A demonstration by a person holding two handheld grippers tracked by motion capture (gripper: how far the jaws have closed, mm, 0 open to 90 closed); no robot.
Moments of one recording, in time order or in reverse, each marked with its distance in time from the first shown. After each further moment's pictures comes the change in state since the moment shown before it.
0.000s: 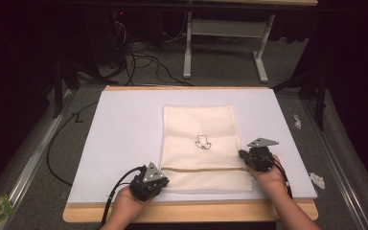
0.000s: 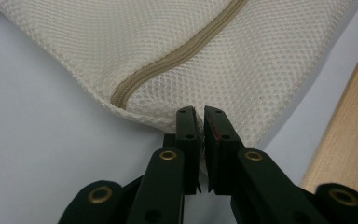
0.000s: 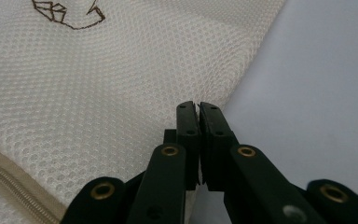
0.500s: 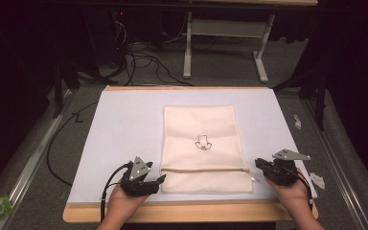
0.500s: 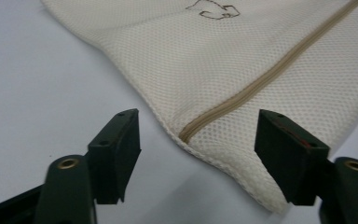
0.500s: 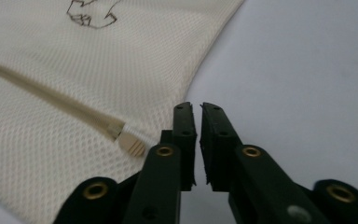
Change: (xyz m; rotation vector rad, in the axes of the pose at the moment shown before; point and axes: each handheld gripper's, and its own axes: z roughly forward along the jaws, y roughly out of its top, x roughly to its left) left arm 0.015 -0.002 -0.023 -0.165 0.144 -0.103; right arm -0.013 -0.036 -0.065 -0.077 0.030 0.100
